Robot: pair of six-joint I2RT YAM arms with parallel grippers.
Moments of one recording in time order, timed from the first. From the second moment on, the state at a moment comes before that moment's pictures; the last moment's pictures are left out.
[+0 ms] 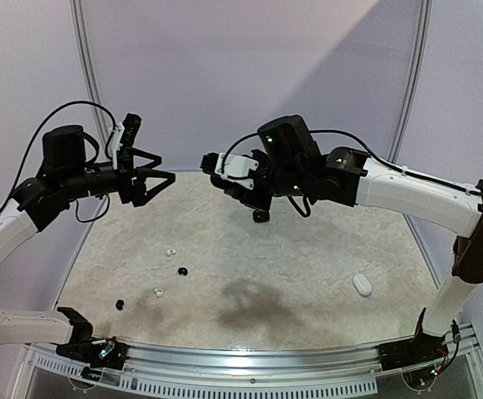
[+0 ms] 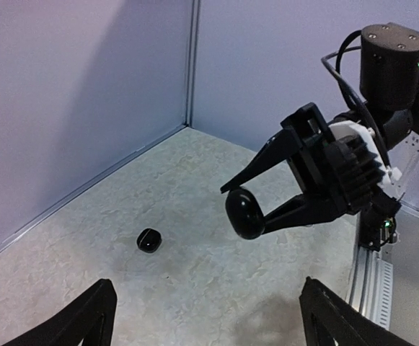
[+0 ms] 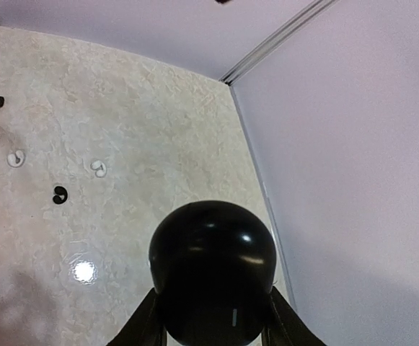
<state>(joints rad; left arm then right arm) -0.47 1.01 1.04 -0.27 0.55 0.02 1.03 1.75 1.68 -0.41 0.16 -0.65</state>
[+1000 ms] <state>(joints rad) -0.59 1.06 1.01 -0.20 0.61 -0.07 1.22 1.83 1.79 -0.33 0.37 -0.79</state>
